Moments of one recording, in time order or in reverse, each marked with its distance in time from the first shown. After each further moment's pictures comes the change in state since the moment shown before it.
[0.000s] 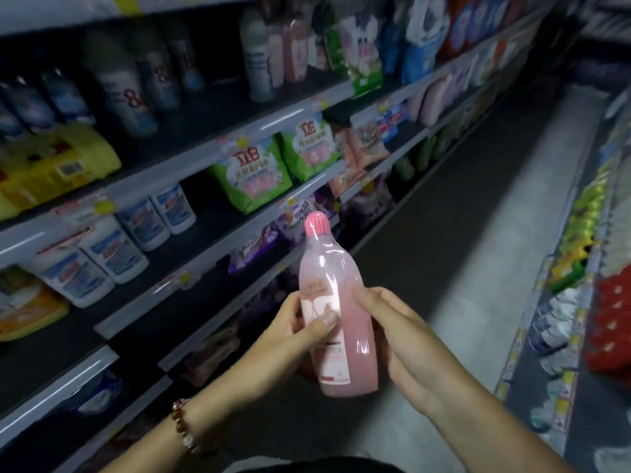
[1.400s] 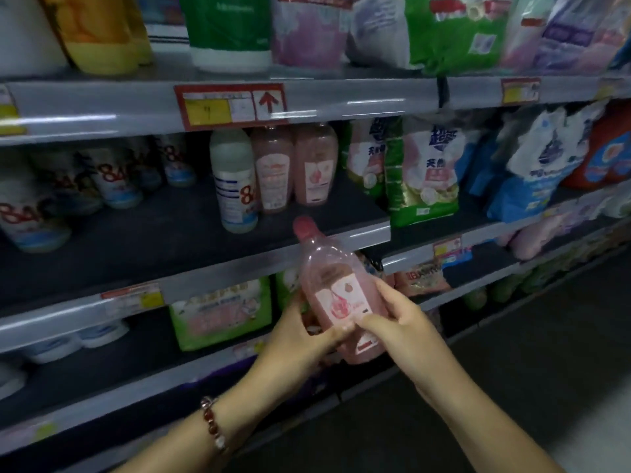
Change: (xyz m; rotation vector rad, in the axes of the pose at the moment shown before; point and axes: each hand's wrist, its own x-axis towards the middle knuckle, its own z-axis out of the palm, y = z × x) left_hand 0.465 0.124 -0.002 0.081 0.566 0.212; right_hand 0.458 -0.254 -0.099 -0.552 -0.374 -0.258
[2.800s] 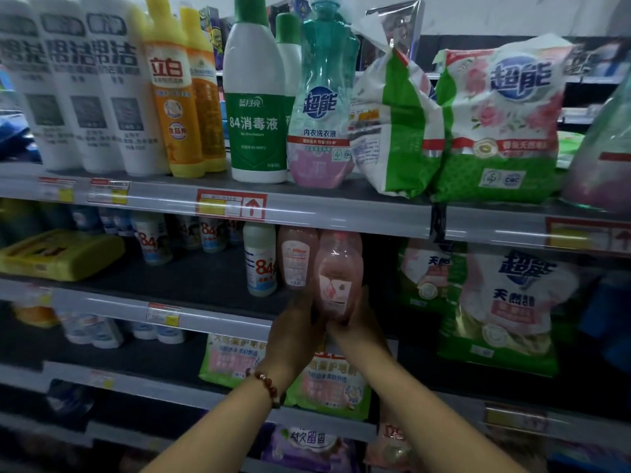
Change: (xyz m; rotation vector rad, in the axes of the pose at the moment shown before) left_hand 0.141 0.056 0.063 0.712 0.772 0.080; right_hand 0.192 -0.038 -0.047 -0.251 -0.317 -0.330
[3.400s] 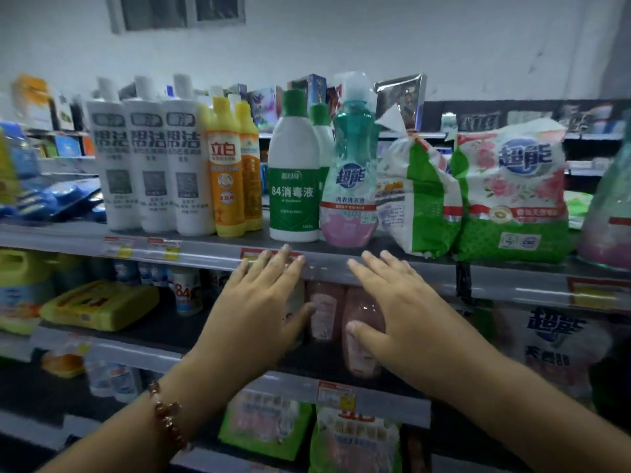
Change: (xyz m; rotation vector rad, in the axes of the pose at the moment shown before) left_hand -0.016 0.056 -0.191 0.744 0.235 0.374; right_hand -0.077 -0.158 -0.093 -0.841 -0.071 -0.642
